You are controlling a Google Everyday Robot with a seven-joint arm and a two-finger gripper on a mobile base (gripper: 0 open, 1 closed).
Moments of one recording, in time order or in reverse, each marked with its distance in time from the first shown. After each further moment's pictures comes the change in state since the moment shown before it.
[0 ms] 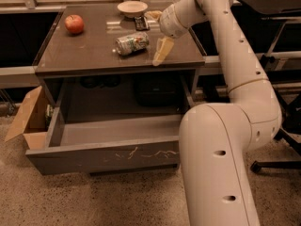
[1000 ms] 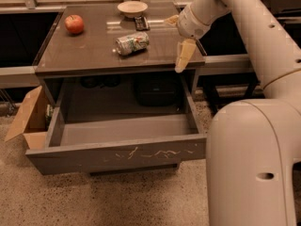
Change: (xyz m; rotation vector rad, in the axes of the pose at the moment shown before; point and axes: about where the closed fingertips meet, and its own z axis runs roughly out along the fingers) arm 0.020 0.057 -0.068 -0.130 0.205 0.070
